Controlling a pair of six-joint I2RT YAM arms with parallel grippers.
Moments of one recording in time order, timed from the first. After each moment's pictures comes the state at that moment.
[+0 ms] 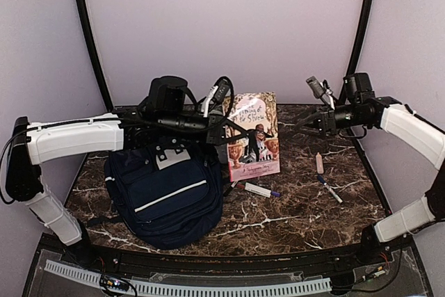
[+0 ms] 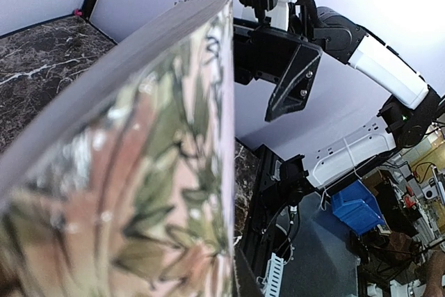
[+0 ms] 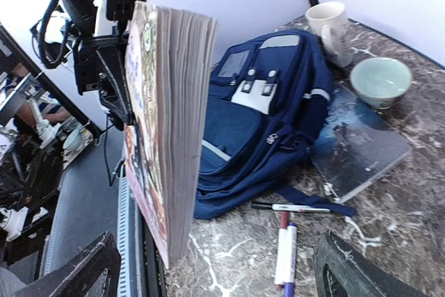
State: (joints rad) left arm -0.90 1.59 1.30 -0.02 0.52 -0.48; right arm 0.20 1.31 1.12 -0.57 -1.15 -0.24
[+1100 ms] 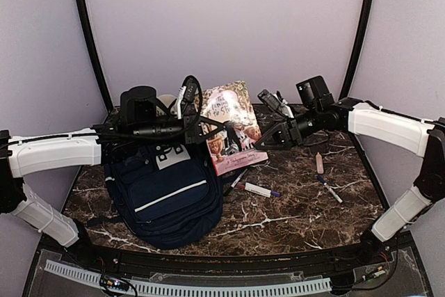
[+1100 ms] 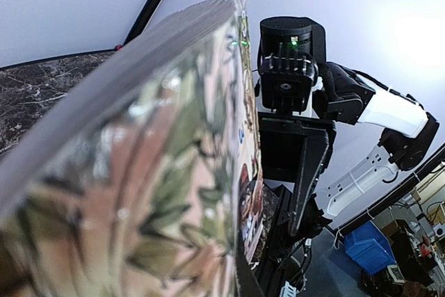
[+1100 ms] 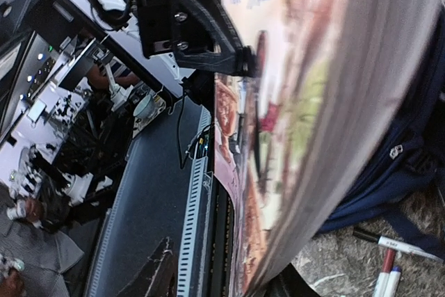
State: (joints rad) left arm -0.83 1.39 1.02 0.20 0.37 -0.56; right arm 0.58 1.51 1.20 -0.42 -1.23 -0.05
